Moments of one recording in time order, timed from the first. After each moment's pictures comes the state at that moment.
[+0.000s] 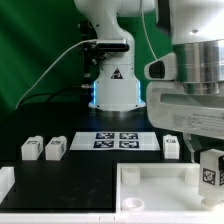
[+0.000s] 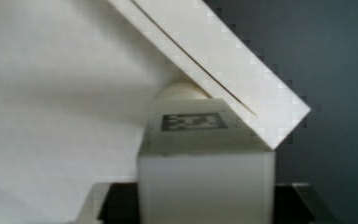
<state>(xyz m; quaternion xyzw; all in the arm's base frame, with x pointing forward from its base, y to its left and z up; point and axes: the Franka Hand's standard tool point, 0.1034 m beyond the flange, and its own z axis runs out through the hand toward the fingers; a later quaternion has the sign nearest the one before) 0.630 0.113 0.087 -0.88 0.48 -0.01 0.07</state>
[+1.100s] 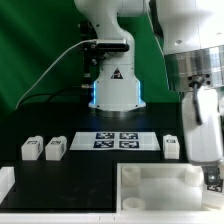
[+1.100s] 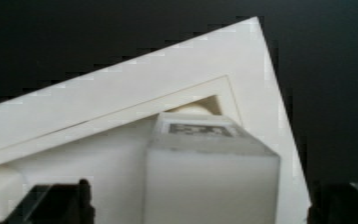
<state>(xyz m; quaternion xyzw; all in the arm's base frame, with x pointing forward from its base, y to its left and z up) 0.629 0.116 0.081 -0.66 0.75 0.03 0.09</state>
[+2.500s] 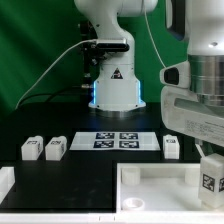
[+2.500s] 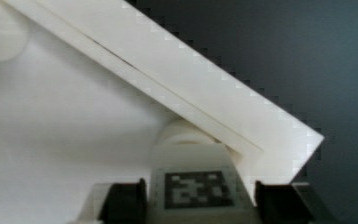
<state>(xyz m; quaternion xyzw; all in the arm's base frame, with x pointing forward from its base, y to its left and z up) 0.629 0.122 0.079 -0.86 0.51 0.02 0.04</state>
